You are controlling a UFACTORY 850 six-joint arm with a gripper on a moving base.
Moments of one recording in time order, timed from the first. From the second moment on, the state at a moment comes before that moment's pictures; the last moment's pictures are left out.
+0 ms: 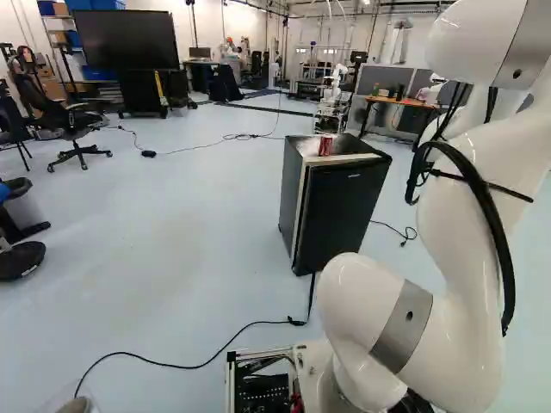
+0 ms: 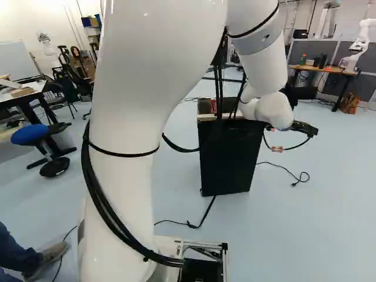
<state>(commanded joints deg) -50.0 -23.6 -61.4 -17.7 16.0 0.0</state>
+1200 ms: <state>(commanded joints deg) -45.3 -18.6 -46.3 -17.7 29.4 0.0</state>
